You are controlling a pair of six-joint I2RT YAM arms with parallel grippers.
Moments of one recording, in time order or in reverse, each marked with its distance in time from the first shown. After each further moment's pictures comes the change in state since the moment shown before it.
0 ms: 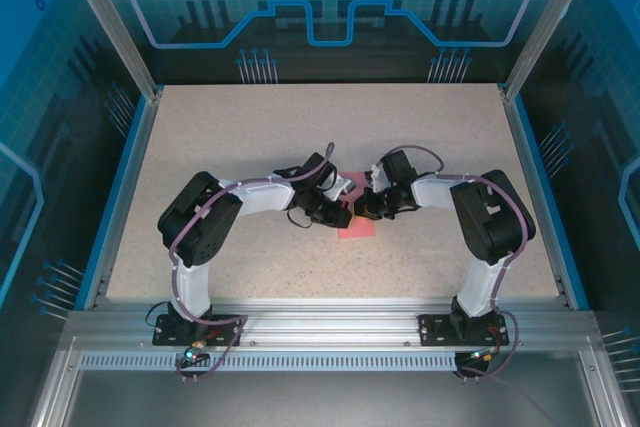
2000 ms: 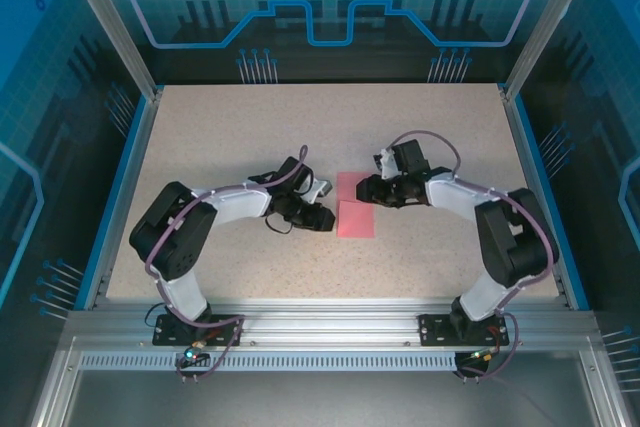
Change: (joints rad) left arm 0.086 -0.169 -0.185 0.011 -0.034 -0.032; right arm -0.035 -0.212 -0.021 -0.023 0.101 -0.037
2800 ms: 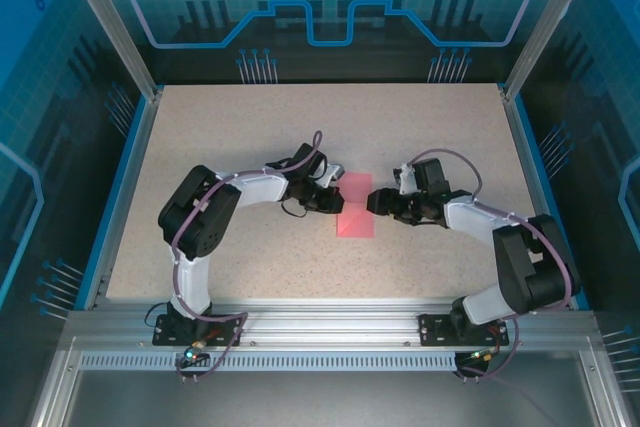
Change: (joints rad) left arm 0.003 0.196 0.187 0.055 -0.038 -0.001; right arm -0.069 -0.129 -0.216 0.093 -0.050 0.050
